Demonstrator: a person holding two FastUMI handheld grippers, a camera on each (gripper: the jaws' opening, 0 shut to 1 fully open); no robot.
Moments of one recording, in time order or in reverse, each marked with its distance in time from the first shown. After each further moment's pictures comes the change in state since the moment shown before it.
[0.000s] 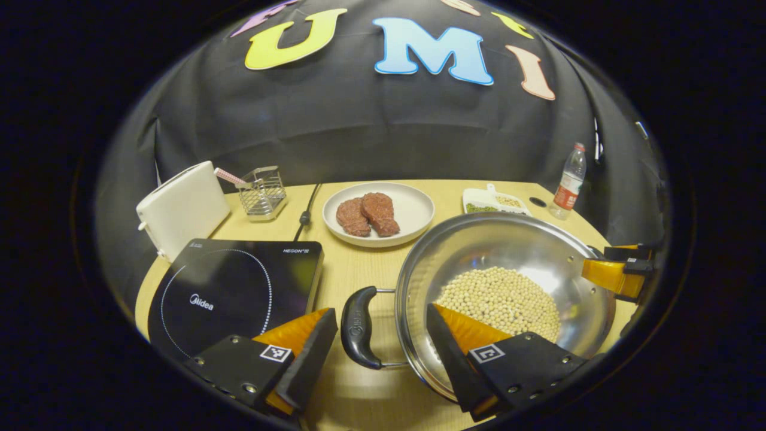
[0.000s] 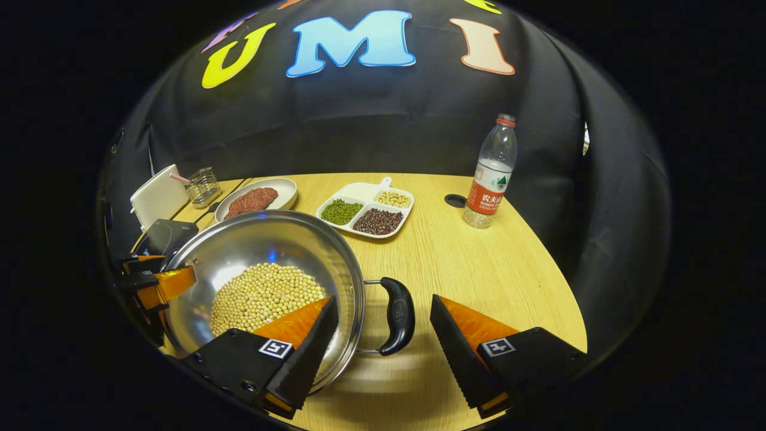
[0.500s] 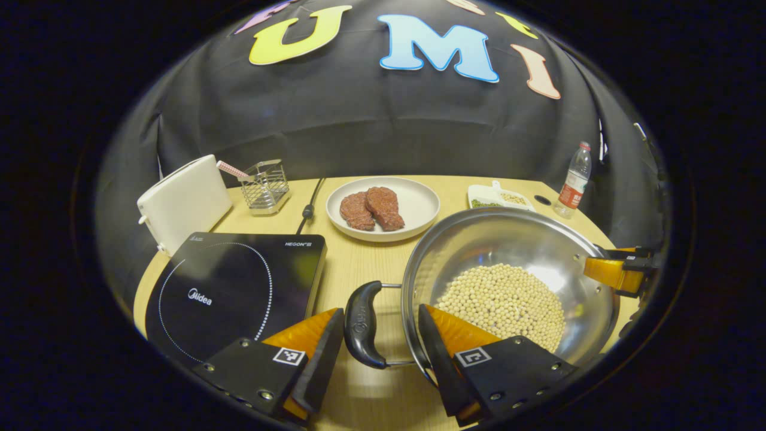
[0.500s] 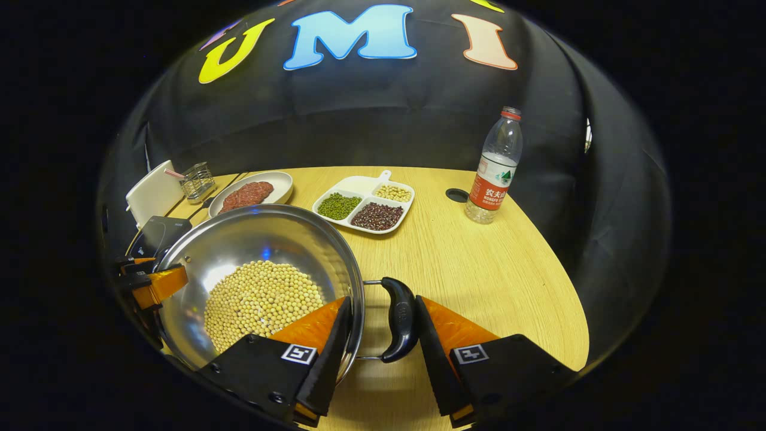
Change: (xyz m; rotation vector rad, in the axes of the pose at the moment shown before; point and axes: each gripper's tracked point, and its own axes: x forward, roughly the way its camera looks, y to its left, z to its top) left arm 0.004 0.000 -0.005 -0.017 0.009 0.001; right arm 0.009 0.003 0.001 0.001 0.013 -0.016
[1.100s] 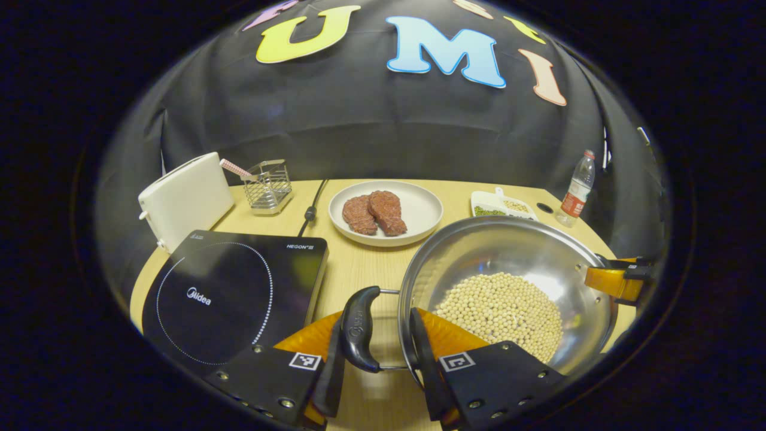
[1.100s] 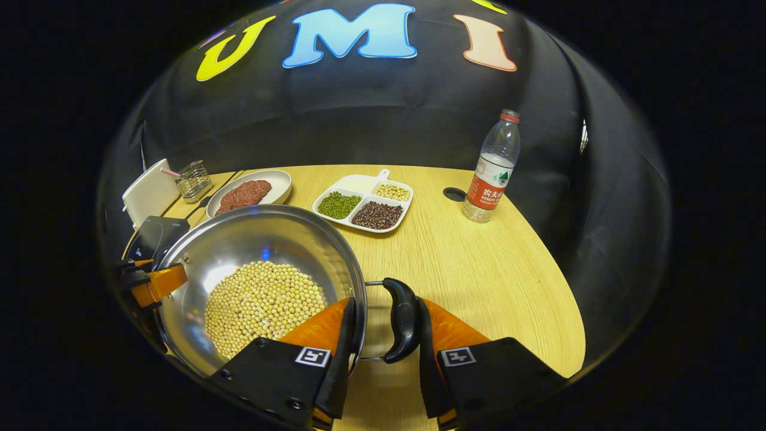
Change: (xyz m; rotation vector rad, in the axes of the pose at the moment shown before) left arm -0.001 0.006 0.007 -0.035 -0.008 0.015; right arm -0.013 0.009 0.003 0.001 0.015 -0.032
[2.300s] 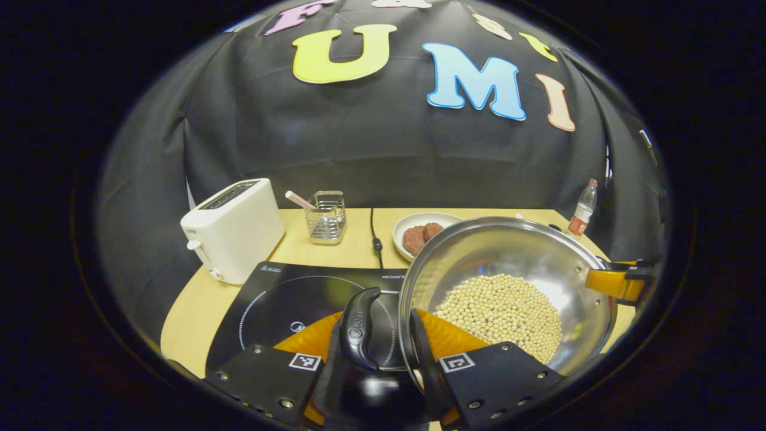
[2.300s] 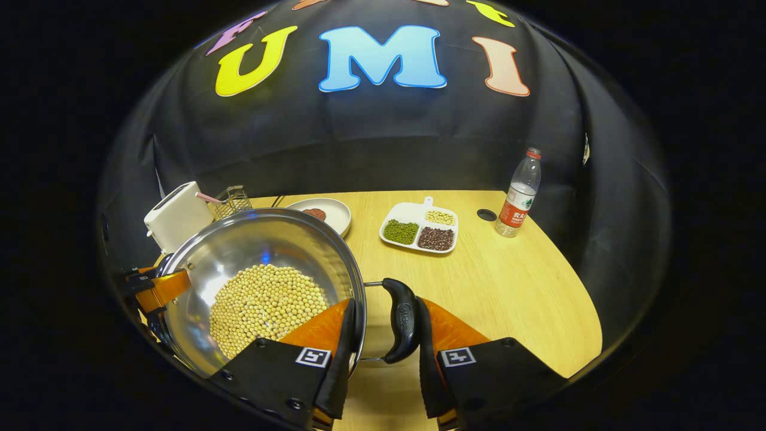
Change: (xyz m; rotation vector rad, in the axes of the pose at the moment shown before) left arm -0.067 0.133 0.045 0.014 -0.092 0.032; right arm -0.060 0.120 0.035 0.050 -0.070 0.050
